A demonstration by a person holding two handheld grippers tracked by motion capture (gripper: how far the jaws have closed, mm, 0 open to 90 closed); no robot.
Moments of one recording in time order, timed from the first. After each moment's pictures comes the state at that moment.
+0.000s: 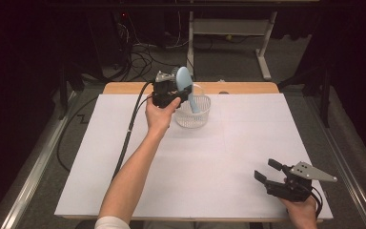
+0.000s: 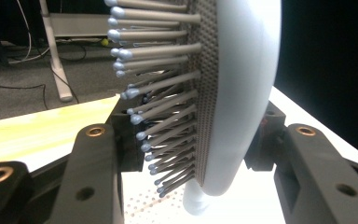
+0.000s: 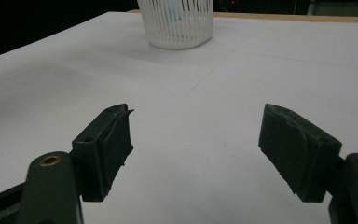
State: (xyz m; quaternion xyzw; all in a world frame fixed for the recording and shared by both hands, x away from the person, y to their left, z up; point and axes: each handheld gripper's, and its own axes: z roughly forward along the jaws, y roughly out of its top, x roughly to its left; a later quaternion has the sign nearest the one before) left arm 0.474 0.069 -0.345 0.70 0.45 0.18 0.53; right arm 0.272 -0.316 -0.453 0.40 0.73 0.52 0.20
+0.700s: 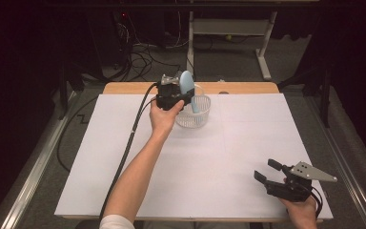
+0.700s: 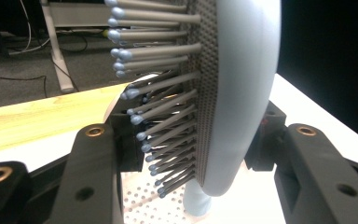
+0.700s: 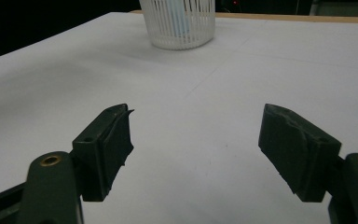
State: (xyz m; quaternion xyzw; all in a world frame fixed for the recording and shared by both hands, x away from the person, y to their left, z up) left arm 0.480 0.060 -0.360 0.71 0.45 0.17 0.51; right arm 0.272 -0.316 -0.453 0.40 0.73 0.52 0.20
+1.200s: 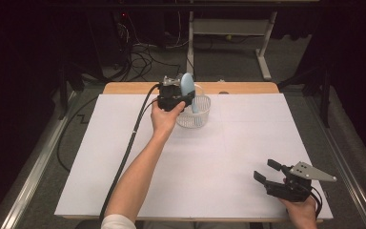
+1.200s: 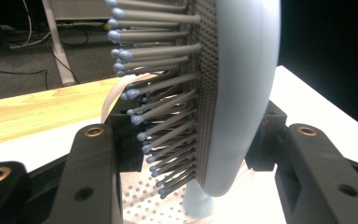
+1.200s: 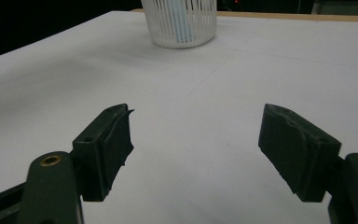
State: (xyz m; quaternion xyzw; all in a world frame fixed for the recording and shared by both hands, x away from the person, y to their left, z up) left arm 0.483 0.057 -0.367 0.72 0.46 0.17 0.50; right arm 0.272 -0.316 -0.453 0.40 0.73 0.52 0.20
